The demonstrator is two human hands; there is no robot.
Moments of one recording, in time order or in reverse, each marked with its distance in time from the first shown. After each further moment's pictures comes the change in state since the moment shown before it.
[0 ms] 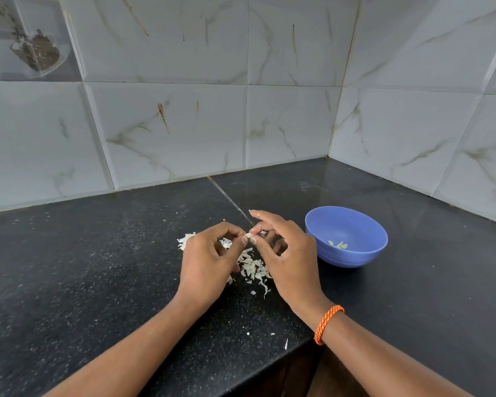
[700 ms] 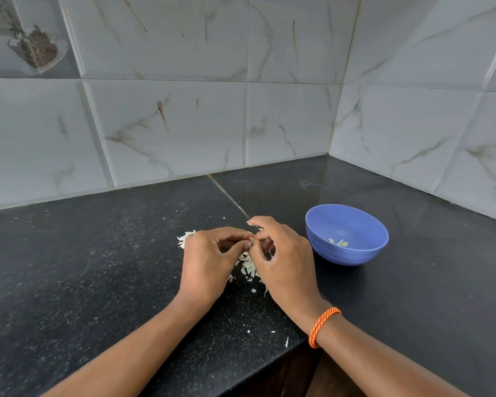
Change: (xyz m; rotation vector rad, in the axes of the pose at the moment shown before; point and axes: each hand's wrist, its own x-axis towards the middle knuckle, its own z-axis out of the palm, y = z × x) left_hand -0.001 0.003 0.004 -0.092 0.014 -0.017; right_hand -0.006 -0.005 0.008 -0.325 -0.011 -0.081
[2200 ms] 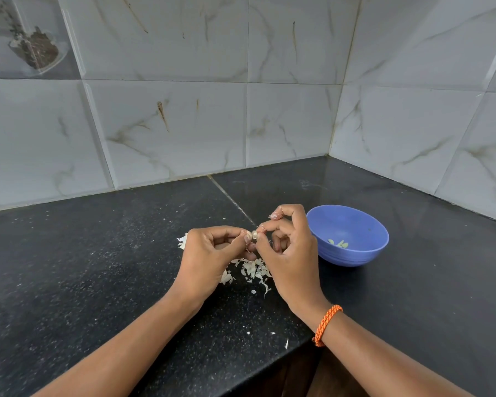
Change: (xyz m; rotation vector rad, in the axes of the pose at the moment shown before) left_hand 0.004 -0.002 -0.004 -0.349 -0.091 -0.146; right_hand 0.005 -0.005 -0.009 0.439 0.098 0.154
